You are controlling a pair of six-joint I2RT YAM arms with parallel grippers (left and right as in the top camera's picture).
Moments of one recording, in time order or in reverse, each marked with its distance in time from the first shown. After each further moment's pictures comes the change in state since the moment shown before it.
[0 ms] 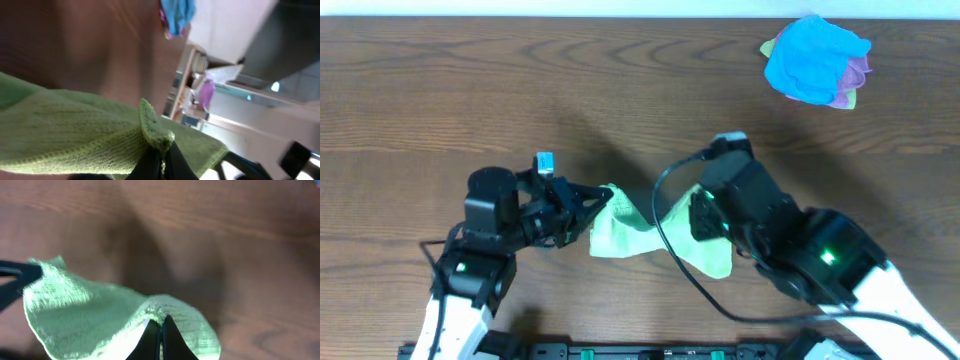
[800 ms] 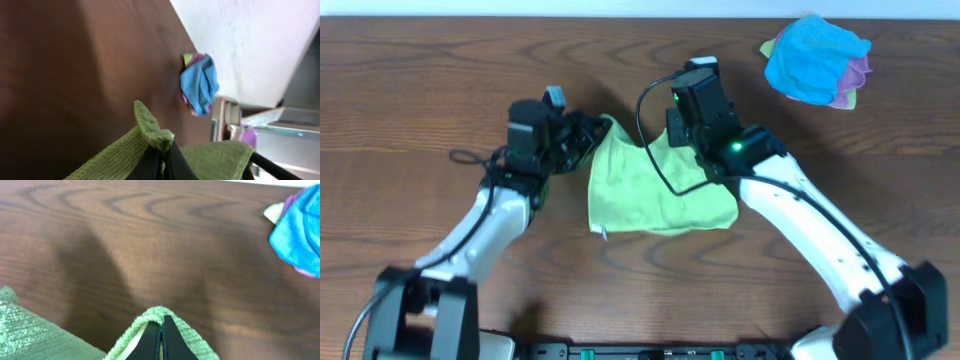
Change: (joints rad) left arm 0.006 0.644 0.238 0.437 -0.261 0.223; right arm -0.245 0.452 0.000 0.597 0.073 -0.246
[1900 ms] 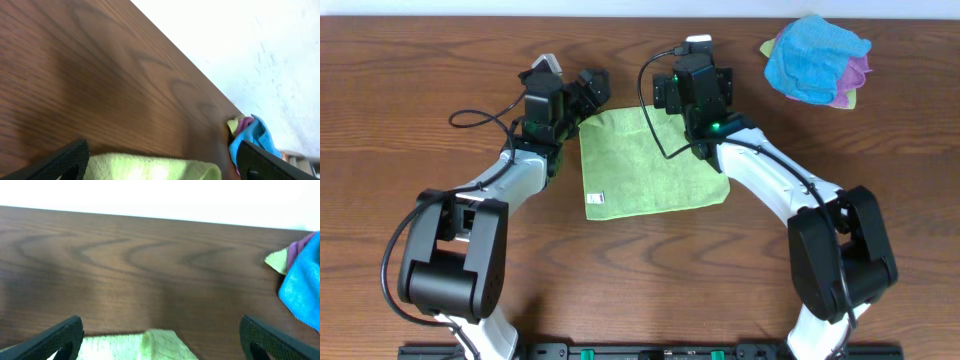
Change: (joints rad) left arm 0.013 0.283 0.158 0.177 -0.321 0.201; right arm -0.087 0.267 0.000 0.446 0.045 -0.107
